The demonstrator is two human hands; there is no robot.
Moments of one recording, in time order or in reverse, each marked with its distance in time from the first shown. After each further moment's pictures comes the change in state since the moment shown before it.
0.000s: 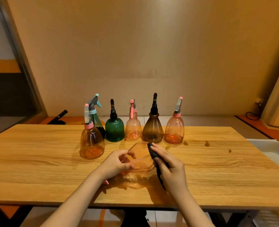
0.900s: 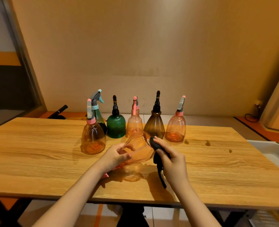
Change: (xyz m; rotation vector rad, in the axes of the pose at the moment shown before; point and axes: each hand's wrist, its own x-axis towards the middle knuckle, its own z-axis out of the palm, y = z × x) left_hand 0.000 0.000 -0.007 -0.098 0.044 0.032; right_hand 0.014 -0.016 0.002 0.043 -0.029 0.166
